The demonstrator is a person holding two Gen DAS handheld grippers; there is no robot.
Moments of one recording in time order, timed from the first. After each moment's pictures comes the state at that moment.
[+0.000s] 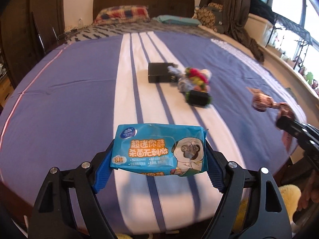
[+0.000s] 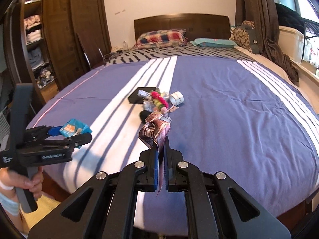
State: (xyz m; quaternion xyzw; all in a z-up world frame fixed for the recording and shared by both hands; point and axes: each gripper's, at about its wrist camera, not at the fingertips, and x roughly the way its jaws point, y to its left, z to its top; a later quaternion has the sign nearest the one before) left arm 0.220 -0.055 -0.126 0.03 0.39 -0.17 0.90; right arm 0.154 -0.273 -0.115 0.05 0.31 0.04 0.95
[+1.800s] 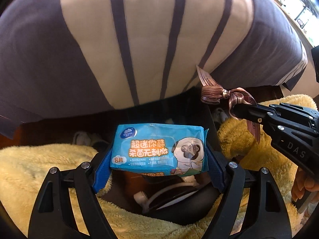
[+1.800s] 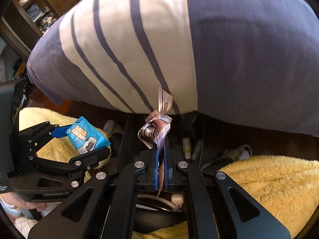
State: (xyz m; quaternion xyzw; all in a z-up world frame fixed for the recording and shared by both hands) left arm 0.074 -0.048 -0.325 0.04 0.59 -0.19 0.78; right arm 0.058 -0.217 -0.310 0.08 0.56 0.10 0.82
